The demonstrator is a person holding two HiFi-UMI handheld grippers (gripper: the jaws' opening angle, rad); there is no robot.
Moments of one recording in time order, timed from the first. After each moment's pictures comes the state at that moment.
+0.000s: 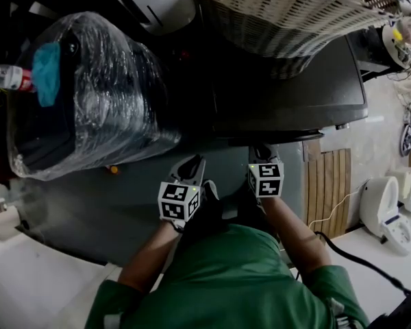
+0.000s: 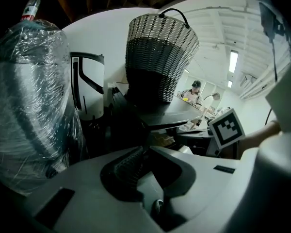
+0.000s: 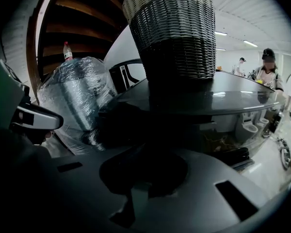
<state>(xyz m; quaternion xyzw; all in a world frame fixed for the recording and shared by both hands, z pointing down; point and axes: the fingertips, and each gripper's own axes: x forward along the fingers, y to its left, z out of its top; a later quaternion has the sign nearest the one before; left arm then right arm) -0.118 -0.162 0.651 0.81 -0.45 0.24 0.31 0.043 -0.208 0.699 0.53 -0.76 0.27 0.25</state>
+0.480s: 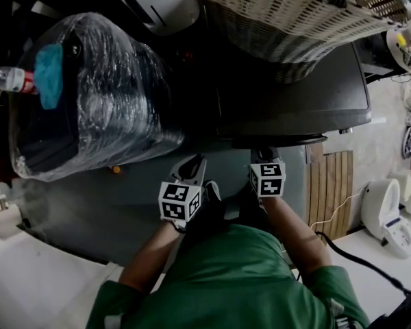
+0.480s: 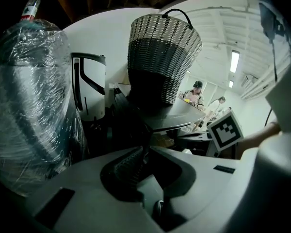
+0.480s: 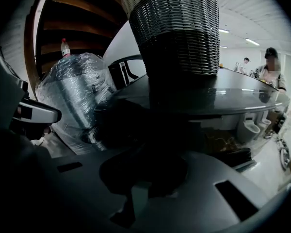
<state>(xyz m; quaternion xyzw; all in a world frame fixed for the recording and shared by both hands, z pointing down) -0.125 -0.176 0.648 0.80 -0.45 0.24 0.30 0.039 -0.216 0.711 0.53 -0.76 0.28 0.26</state>
